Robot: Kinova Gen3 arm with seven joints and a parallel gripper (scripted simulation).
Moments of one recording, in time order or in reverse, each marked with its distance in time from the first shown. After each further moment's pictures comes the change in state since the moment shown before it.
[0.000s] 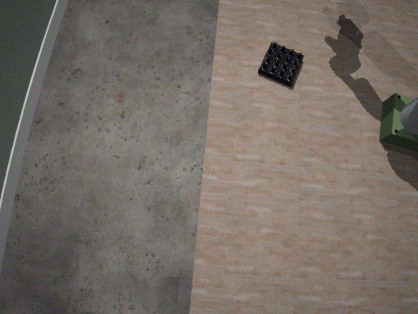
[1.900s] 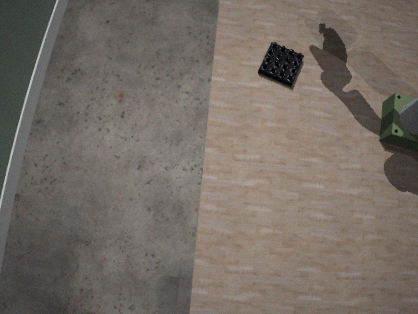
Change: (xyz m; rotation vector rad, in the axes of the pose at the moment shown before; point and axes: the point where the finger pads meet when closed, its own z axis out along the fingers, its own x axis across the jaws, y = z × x) arm 0.000 -0.097 -0.004 0.115 0.050 0.194
